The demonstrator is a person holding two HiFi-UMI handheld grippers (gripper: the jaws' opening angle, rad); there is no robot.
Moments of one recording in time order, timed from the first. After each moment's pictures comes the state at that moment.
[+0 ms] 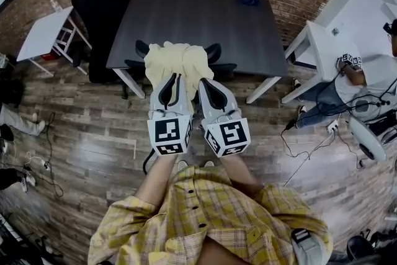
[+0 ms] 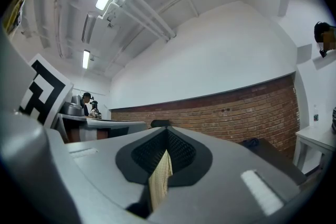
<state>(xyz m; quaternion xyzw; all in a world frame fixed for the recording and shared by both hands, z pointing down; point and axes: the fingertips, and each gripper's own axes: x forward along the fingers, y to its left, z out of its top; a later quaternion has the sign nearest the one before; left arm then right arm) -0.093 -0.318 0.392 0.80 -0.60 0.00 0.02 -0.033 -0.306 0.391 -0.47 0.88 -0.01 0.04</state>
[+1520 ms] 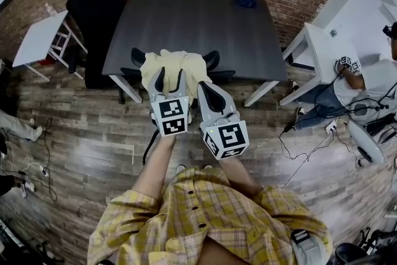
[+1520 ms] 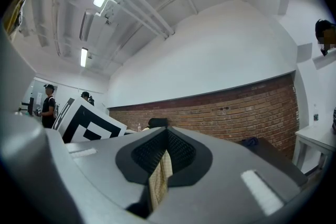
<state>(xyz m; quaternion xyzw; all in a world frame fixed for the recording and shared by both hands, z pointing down) -0.109 -0.404 0.449 0.77 -0.63 0.09 0.04 -0.033 -0.336 0.400 -0.48 0.88 -0.02 0.03</state>
